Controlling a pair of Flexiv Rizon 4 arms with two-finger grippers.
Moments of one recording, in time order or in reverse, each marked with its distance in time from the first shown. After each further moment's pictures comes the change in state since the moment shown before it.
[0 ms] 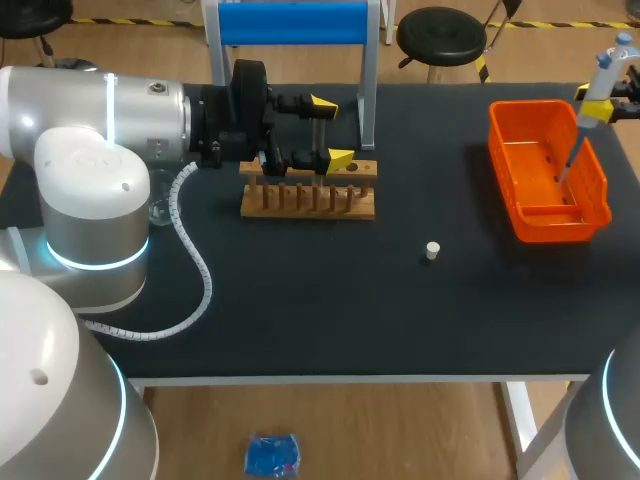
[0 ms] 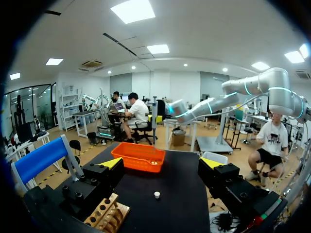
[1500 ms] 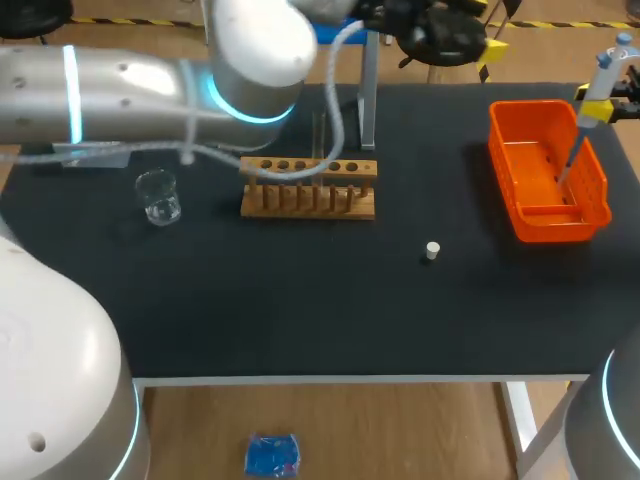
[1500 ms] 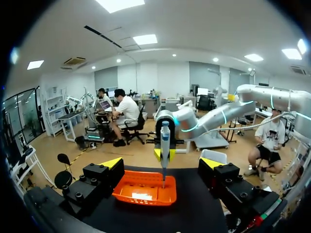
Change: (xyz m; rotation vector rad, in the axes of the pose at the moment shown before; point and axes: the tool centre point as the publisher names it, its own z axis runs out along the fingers) left arm -0.063 -0.130 0.192 -0.101 0.121 0.066; right arm 0.000 0.000 0.000 0.000 0.000 0.000
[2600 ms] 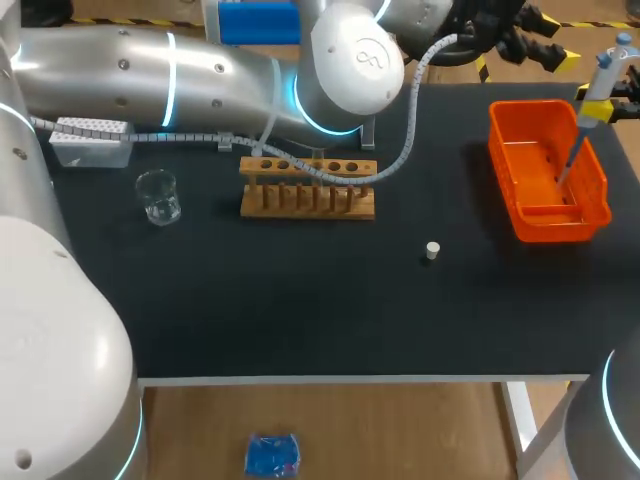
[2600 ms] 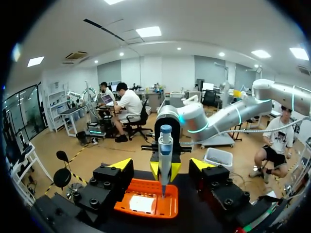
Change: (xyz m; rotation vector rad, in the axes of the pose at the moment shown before) left arm 0.008 -0.008 0.091 -0.052 -0.045 -0.012; right arm 0.000 0.000 0.000 0.000 0.000 0.000
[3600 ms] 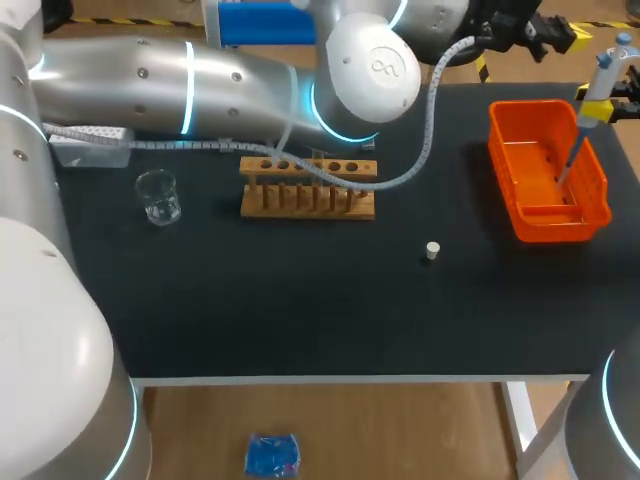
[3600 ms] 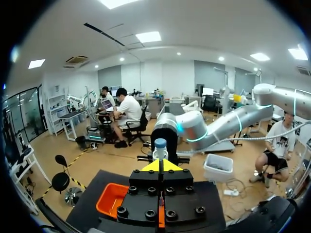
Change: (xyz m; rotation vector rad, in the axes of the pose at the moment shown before) left arm 0.009 -0.019 0.017 0.057 0.000 -0.008; right arm 0.000 0.000 0.000 0.000 0.000 0.000
